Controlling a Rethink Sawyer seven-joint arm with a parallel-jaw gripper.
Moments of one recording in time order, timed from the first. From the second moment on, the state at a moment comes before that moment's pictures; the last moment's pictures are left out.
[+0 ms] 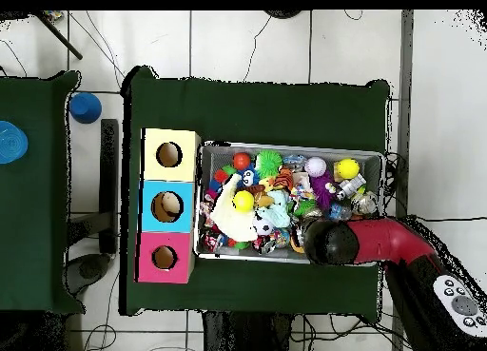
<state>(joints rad) -0.86 -0.61 0.46 1.80 -0.74 0.64 1.58</state>
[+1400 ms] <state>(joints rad) -0.98 -0.60 0.63 1.80 -0.78 0.71 1.27</state>
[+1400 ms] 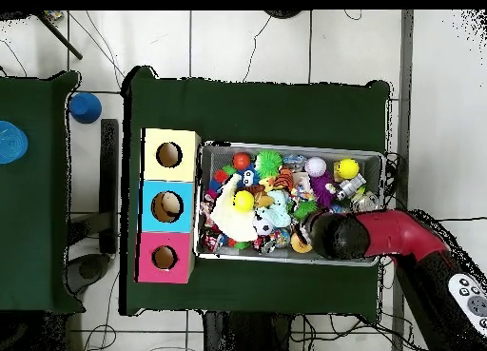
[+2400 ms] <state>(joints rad) -1.08 -0.60 0.66 1.80 -0.78 0.72 1.20</state>
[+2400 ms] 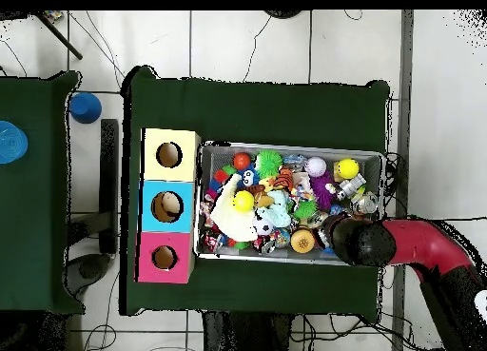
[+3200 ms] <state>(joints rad) -1.11 -0.54 0.66 1.79 -0.84 0.72 1.16</state>
